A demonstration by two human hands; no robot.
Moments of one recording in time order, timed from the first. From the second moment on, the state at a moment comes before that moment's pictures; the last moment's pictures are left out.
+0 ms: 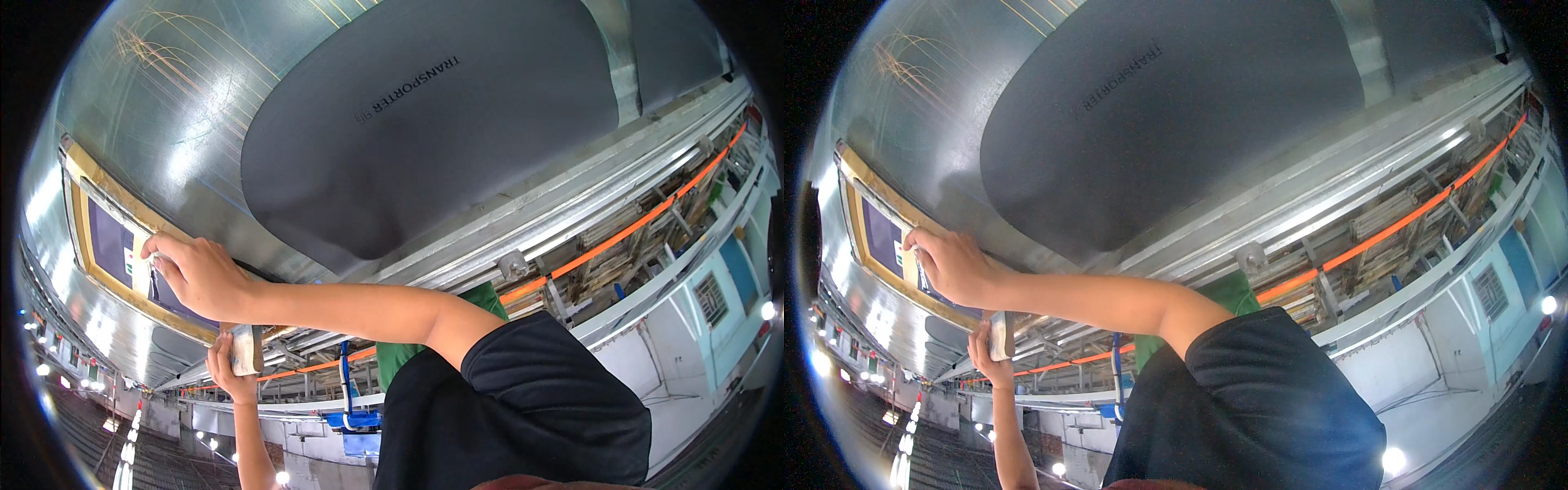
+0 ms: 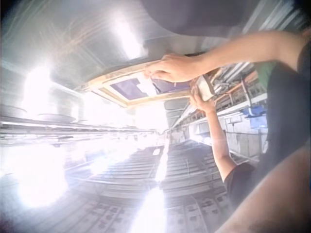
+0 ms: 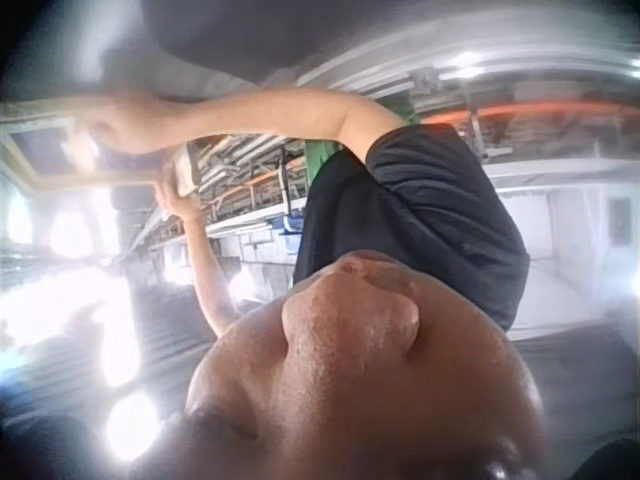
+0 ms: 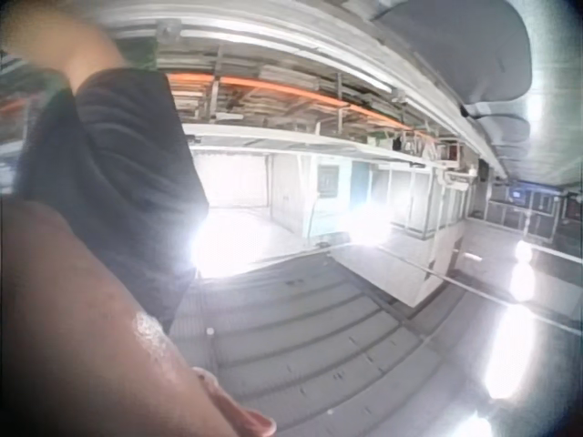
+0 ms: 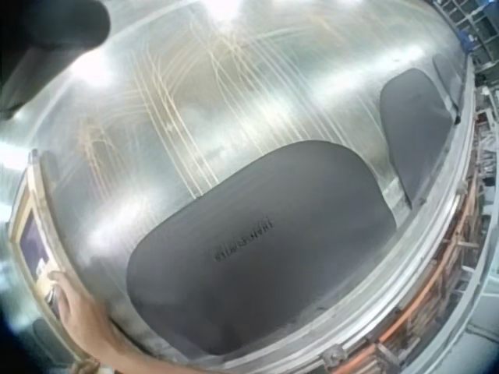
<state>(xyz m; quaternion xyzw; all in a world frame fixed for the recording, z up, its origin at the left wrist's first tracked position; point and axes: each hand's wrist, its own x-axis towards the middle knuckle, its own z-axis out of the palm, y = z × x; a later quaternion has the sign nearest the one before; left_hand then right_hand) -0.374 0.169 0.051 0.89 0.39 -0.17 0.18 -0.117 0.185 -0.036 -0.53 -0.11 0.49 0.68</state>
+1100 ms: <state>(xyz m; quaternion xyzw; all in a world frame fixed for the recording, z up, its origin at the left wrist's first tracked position) -0.377 0.174 0.050 0.89 0.37 -0.16 0.19 -0.115 0.187 -0.033 -0.55 -0.09 0.51 0.66</state>
